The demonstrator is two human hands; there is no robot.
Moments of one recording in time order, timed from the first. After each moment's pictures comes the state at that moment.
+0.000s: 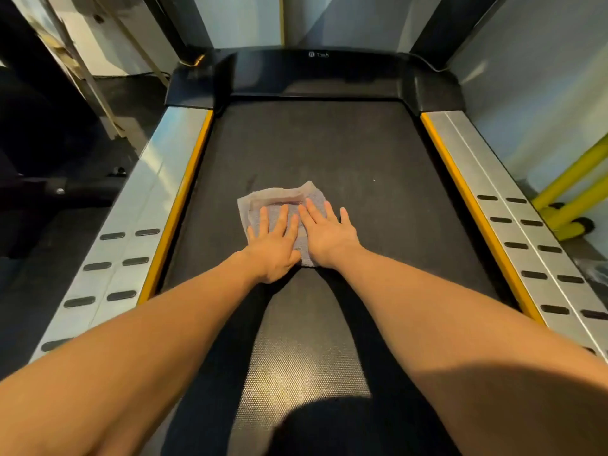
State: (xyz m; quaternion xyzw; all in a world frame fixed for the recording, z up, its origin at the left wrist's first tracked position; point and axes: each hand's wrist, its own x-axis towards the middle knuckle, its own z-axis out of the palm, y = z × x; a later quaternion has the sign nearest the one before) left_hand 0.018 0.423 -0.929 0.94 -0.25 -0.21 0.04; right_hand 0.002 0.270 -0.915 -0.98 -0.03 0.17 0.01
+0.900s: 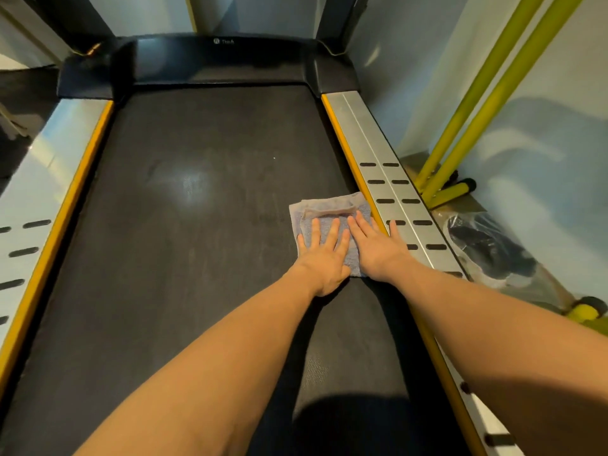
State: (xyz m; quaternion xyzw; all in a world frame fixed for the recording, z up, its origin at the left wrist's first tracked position) left_hand -0.146 0.185 -0.924 0.89 -0.40 -0.22 0.02; right_hand -0.189 0.037 -0.905 -0.97 0.09 0.21 -0.03
